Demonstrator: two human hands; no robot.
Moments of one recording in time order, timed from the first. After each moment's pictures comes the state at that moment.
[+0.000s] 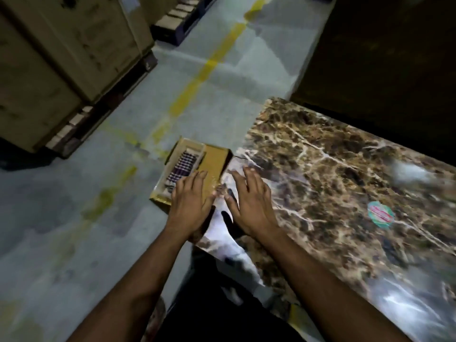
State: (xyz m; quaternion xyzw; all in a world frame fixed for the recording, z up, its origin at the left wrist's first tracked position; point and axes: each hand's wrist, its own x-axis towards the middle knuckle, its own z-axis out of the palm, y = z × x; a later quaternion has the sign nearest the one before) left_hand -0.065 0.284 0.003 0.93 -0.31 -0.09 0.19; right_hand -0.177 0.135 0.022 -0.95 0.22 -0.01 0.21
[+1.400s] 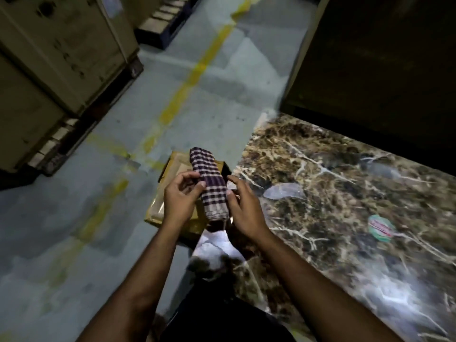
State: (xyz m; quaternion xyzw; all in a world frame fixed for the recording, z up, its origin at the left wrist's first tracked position) left_hand 0.011 0.248 0.022 0.73 -0.07 -0.20 0.65; right_hand -0.105 0.124 0.019 -0.81 0.27 -0.10 0.52
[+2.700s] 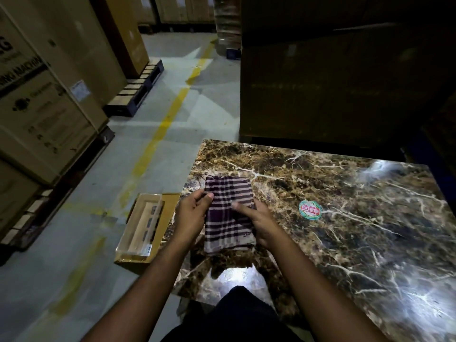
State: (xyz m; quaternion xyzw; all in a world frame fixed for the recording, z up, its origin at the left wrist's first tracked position) left_hand -0.144 0.148 0.087 0.76 -0.24 -0.24 0.55; right_hand -0.281 0.028 0.067 -0.41 0.33 -0.15 0.84
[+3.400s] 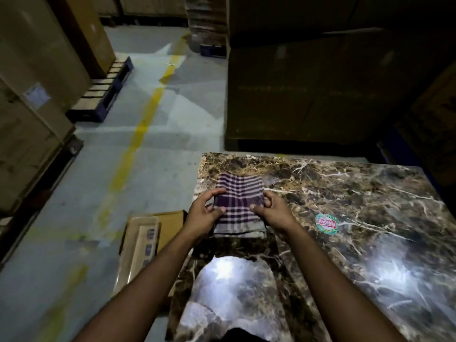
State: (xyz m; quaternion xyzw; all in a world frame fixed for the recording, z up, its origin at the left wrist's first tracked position) left_hand -0.018 0.106 0.054 0.67 -0.38 -0.37 0.52; right_hand -0.197 -0.033 0.051 -0.58 0.45 -0.17 0.66
